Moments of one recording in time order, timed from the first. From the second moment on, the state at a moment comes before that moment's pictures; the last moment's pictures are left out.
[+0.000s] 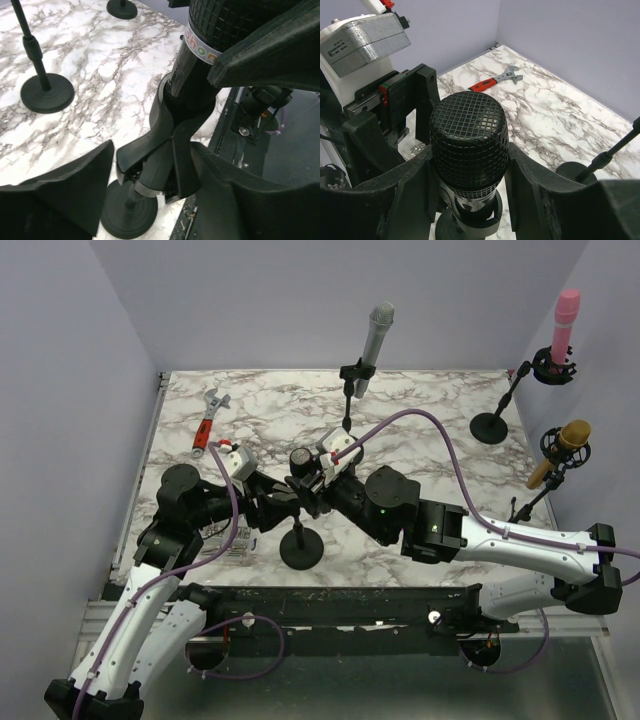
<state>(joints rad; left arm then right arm) -0.36 0.65 0.72 -0.21 0.79 -0.15 1.33 1.29 1.27 0.00 0.51 -0.06</state>
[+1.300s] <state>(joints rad) -0.36 0.66 0.73 -0.24 0.84 -0.10 1.33 1.28 1.27 -0.02 0.45 -0.06</state>
